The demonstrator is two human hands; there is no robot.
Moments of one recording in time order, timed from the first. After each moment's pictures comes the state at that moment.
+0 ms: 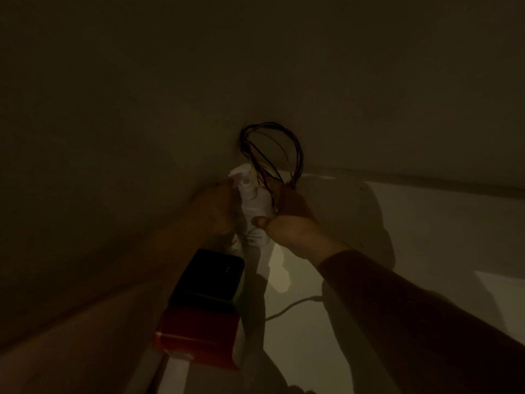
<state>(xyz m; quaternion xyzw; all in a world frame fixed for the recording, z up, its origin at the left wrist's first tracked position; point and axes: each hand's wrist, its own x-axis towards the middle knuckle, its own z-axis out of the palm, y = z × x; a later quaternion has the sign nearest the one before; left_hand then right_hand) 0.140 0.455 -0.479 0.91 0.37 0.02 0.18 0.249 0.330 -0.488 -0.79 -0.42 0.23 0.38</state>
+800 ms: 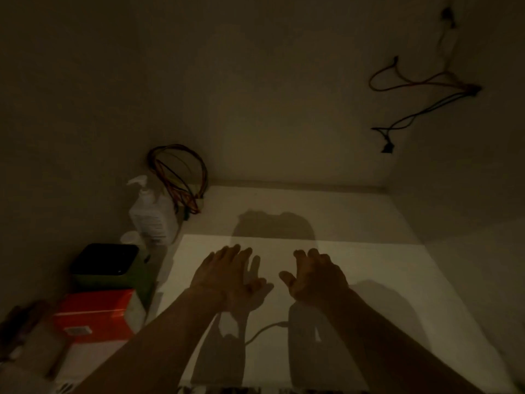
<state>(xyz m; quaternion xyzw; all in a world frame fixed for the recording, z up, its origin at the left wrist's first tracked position) 0.173 0.197 -0.498 0.96 0.22 -0.12 0.11 0.288 0.040 -0.490 -0.94 -0.32 0.13 0.04</state>
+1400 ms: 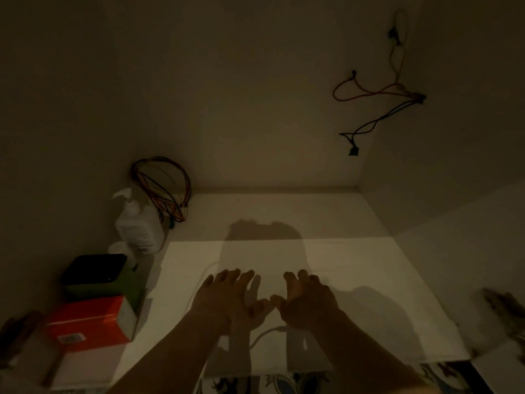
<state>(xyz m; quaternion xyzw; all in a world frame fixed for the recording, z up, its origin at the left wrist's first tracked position) 0.160 0.151 -0.506 0.97 0.19 -0.14 0.10 0.259 0.000 -0.497 -0.94 -0.28 0.18 0.03</state>
